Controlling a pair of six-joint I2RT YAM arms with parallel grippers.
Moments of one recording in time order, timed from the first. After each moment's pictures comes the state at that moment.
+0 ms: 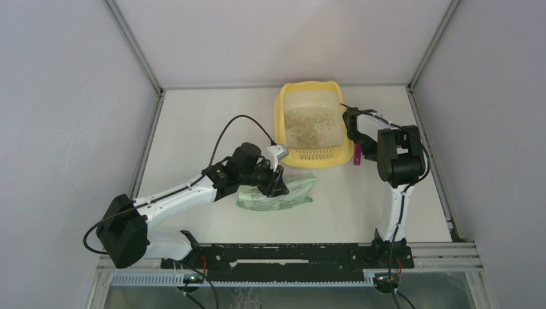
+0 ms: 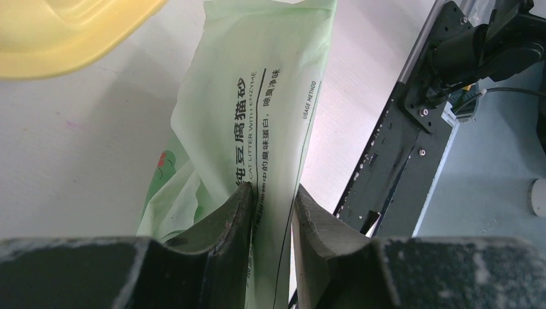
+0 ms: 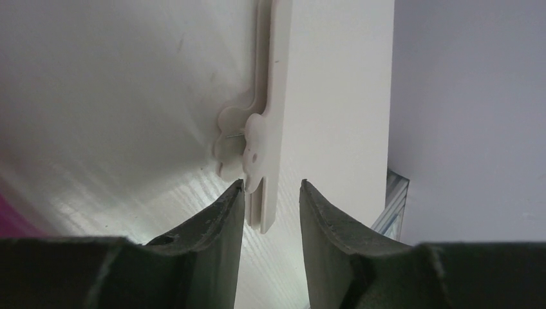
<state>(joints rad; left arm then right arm) -0.81 1.29 0.81 -0.16 0.42 -0.23 0.14 2.08 1.44 -1.01 0.80 0.41</state>
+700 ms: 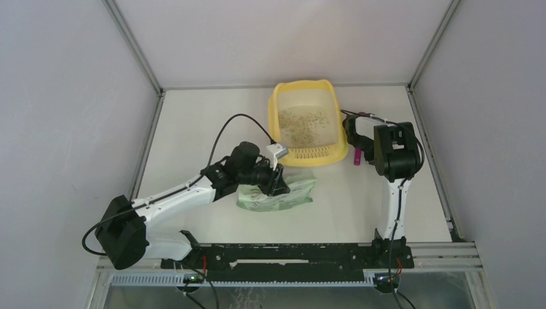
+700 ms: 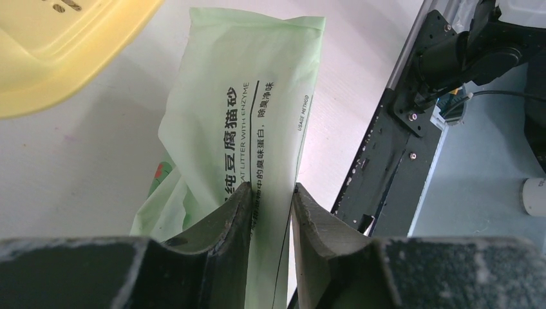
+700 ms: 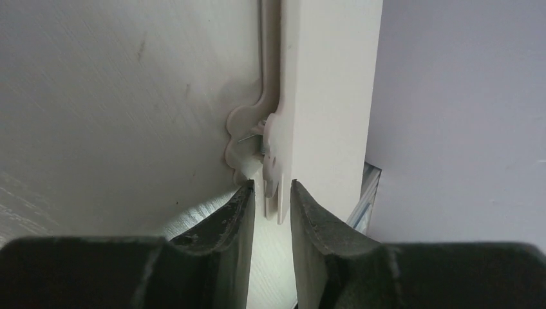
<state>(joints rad) -0.80 1.28 0.81 -0.14 0.45 -0.23 0.13 2.17 1.44 -1.06 0.89 0.42</state>
